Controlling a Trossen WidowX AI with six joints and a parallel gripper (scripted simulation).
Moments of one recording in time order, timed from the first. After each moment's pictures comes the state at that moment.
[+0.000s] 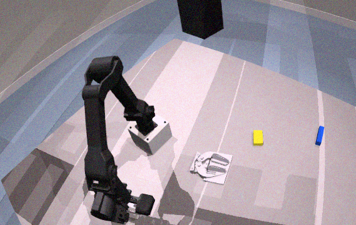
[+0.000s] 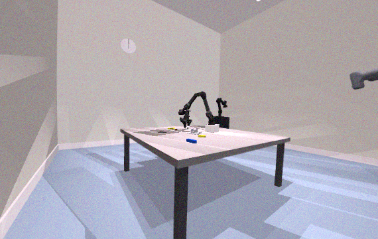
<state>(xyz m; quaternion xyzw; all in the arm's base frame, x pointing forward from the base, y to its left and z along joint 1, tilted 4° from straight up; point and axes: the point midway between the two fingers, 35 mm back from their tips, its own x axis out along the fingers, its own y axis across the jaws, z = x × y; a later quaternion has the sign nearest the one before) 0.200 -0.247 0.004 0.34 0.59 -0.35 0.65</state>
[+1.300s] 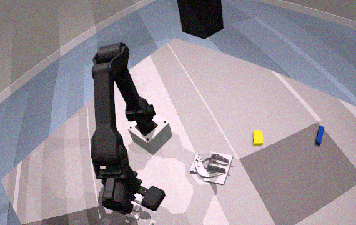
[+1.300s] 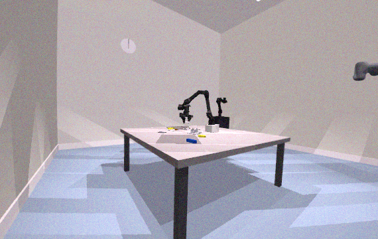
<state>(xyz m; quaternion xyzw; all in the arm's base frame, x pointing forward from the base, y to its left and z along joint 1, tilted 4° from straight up) 0.223 -0.206 0.062 0.41 0.55 -0.41 0.61</state>
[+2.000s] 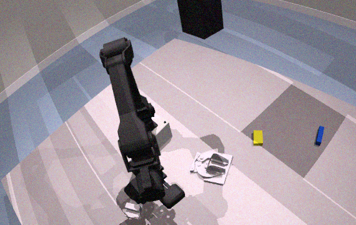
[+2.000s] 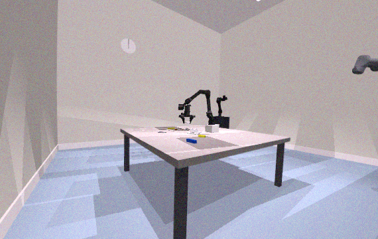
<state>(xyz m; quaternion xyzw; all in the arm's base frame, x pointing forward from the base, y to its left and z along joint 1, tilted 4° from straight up) 0.249 -0.141 0.060 0.51 0.47 -0.50 0.52</state>
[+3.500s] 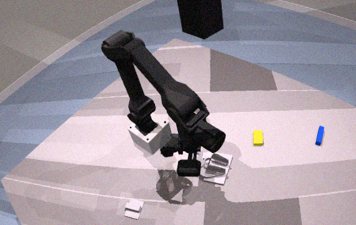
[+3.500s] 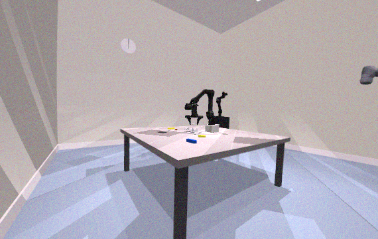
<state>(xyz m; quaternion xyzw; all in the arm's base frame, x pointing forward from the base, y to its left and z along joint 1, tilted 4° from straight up) 0.245 0.006 0.053 0.68 0.22 -0.65 0.26</state>
